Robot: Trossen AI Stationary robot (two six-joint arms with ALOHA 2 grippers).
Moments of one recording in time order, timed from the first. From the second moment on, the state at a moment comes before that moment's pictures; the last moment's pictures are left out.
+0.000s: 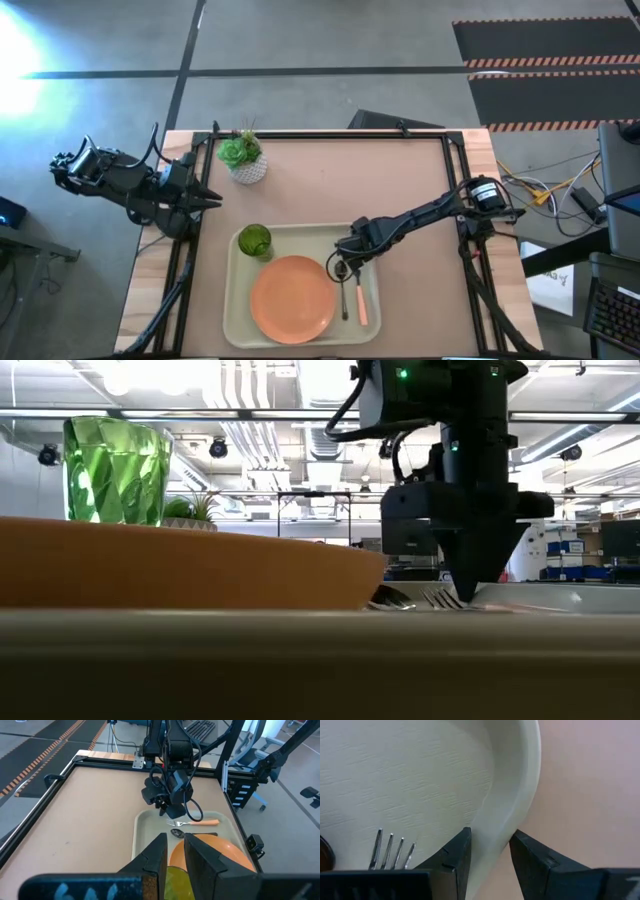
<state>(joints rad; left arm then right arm) -0.34 0.72 1.23 -0.96 -0.26 -0.25 0.23 1.93 1.28 -0.96 0.08 1.23</state>
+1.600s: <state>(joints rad) -0.34 0.70 0.84 -1.26 -0.26 -0.85 0.23 1.43 1.40 -0.92 0.67 0.90</state>
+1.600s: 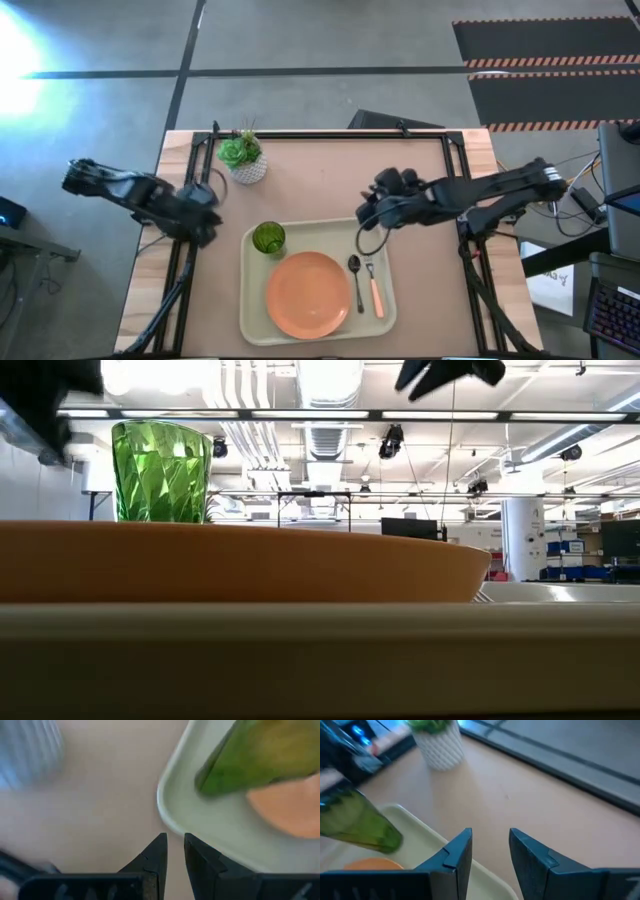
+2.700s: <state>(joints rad) -0.43 1.02 0.53 -0.85 0.04 -1.12 0.23 1.29 1.40 -0.94 0.60 0.68</state>
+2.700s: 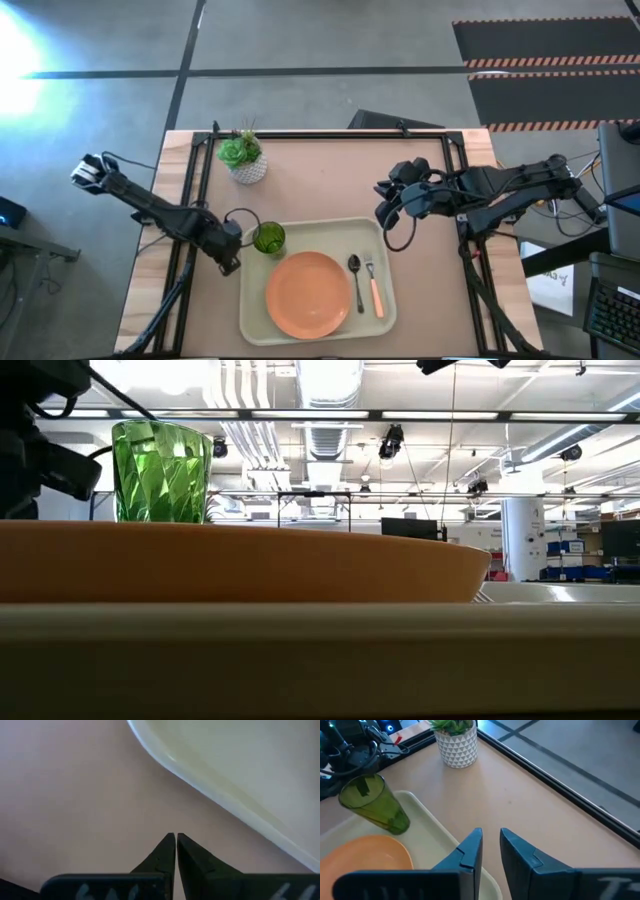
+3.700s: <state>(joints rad) -0.43 1.21 0.50 -0.51 -0.07 -1.13 0.23 1.19 1.40 -0.94 0.66 0.66</state>
